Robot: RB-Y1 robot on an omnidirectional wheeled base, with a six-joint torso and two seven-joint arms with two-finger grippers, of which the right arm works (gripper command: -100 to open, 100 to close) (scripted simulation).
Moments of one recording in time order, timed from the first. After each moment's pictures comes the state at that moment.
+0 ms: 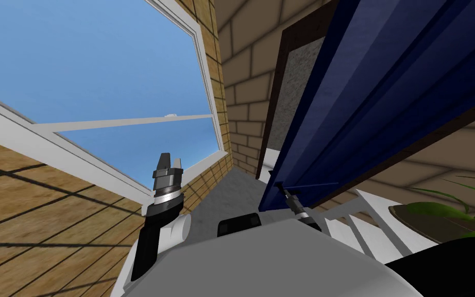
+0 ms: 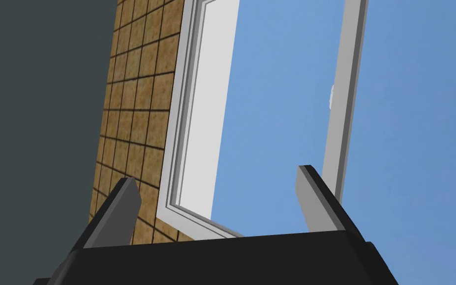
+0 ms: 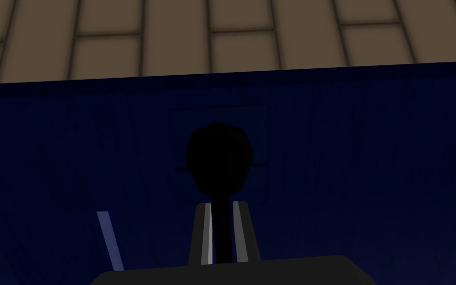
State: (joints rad) arm 0.32 -0.39 -0.01 -0.79 -0.07 -1.08 -0.37
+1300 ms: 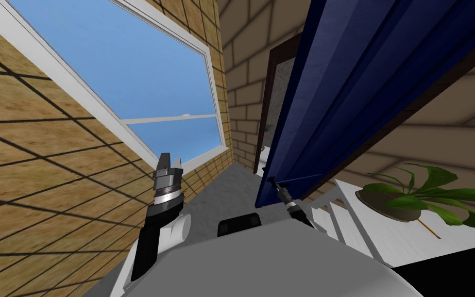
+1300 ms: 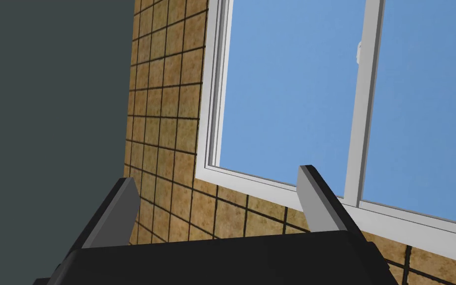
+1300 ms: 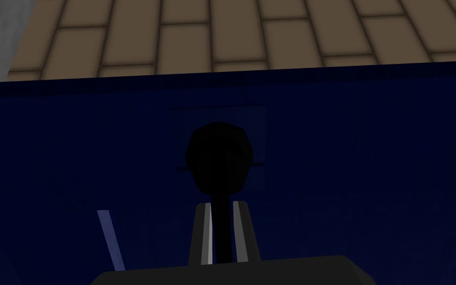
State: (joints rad) arm 0.20 -0.44 0.19 -0.79 -0.24 -1.00 -0.27
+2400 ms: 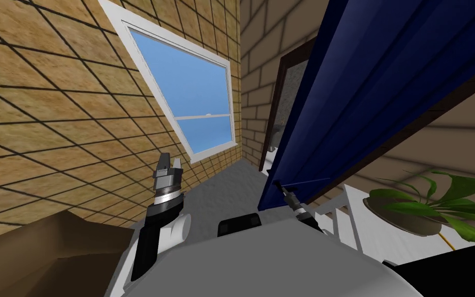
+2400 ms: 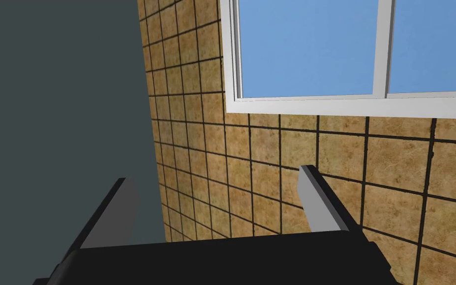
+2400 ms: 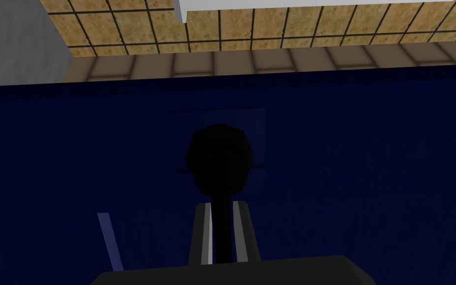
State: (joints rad) arm 0.22 -0.51 0.24 -0.67 -0.28 -1.14 -0.33
